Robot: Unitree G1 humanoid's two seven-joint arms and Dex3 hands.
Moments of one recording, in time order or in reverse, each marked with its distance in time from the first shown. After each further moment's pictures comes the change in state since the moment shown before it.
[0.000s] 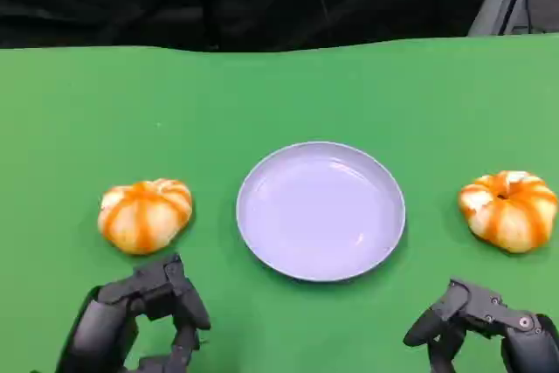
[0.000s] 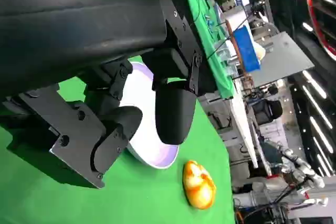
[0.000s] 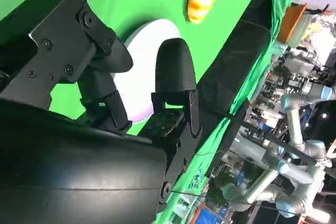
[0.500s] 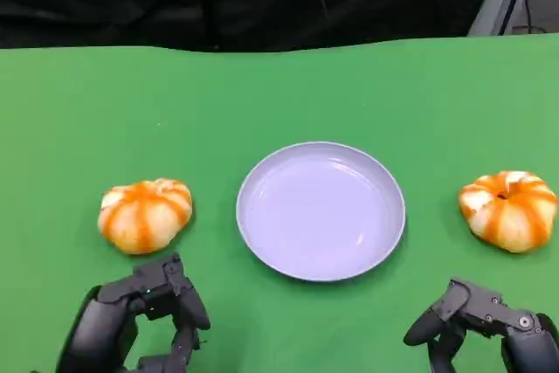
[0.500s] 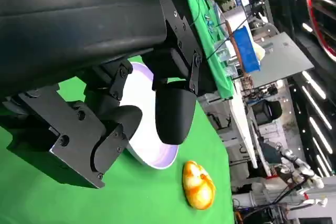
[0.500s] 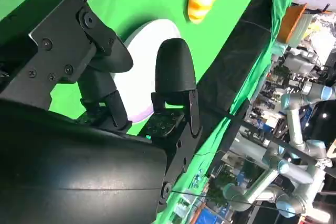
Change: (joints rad) left arm 0.000 0.000 0.000 0.000 -0.003 0.001 0.000; right arm -0.002 0.000 0.000 0.003 0.001 0.000 -0.001
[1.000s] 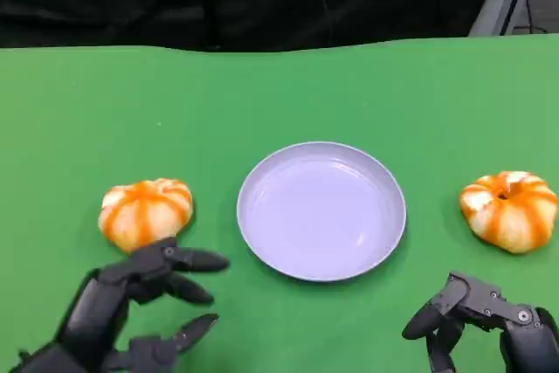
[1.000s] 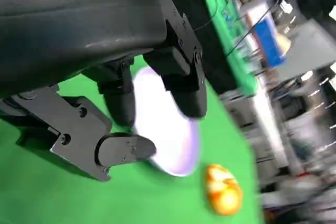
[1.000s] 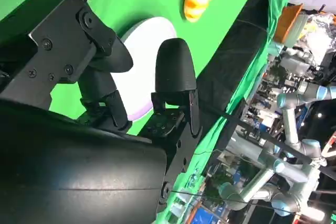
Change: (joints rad) left arm -0.059 0.079 0.021 -0.065 0.104 0.190 0.014; right arm -0.018 0.001 0.000 0.001 0.001 0.001 -0.001
